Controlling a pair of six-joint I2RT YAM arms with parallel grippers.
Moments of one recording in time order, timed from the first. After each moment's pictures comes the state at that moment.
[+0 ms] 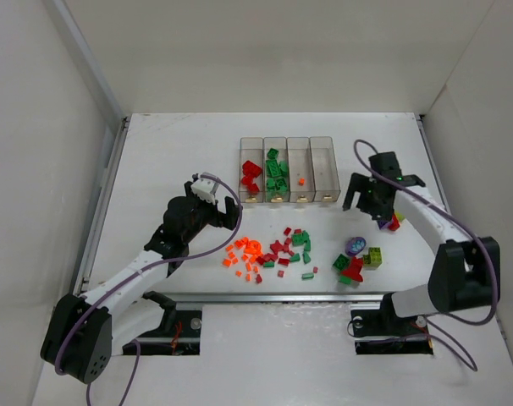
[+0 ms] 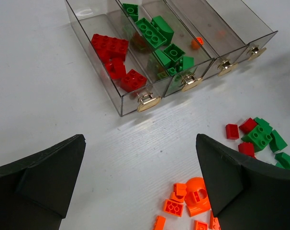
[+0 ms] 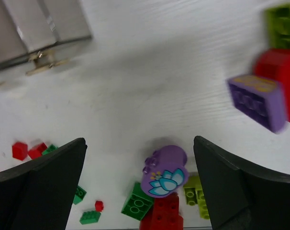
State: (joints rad) left arm -0.45 0.99 0.41 0.34 0.11 -0.13; right arm 0.17 1.44 1.00 -0.68 0.03 0.43
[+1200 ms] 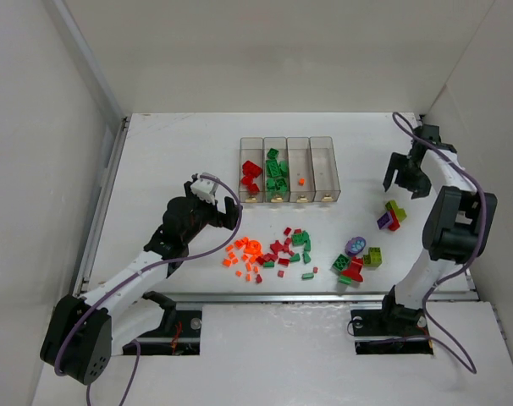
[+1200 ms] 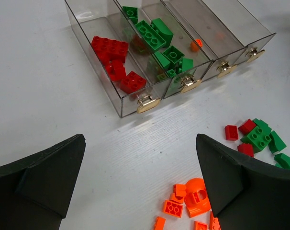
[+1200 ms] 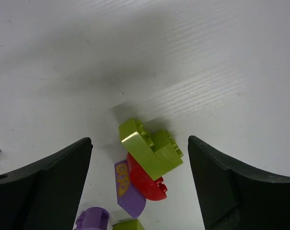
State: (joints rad) left arm -0.45 0.98 0.40 0.35 0.11 -0.13; right arm -0.23 1.81 1.41 -0.78 0.08 0.14
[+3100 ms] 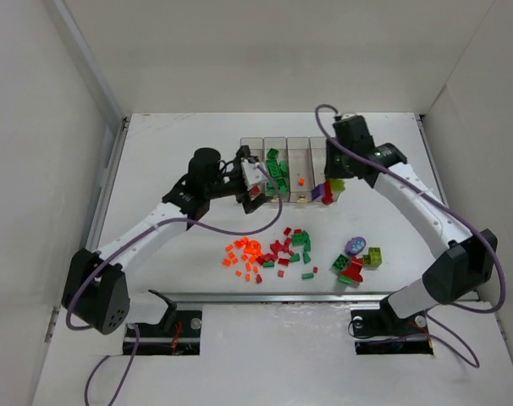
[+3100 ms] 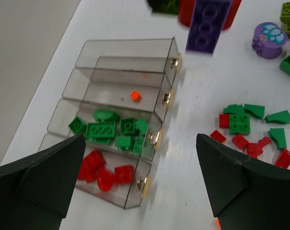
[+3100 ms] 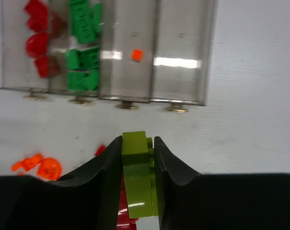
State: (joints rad) left arm -0.52 1.30 0.92 0.05 0.60 0.53; right arm 0.40 1.50 1.46 -0.78 0.21 0.33
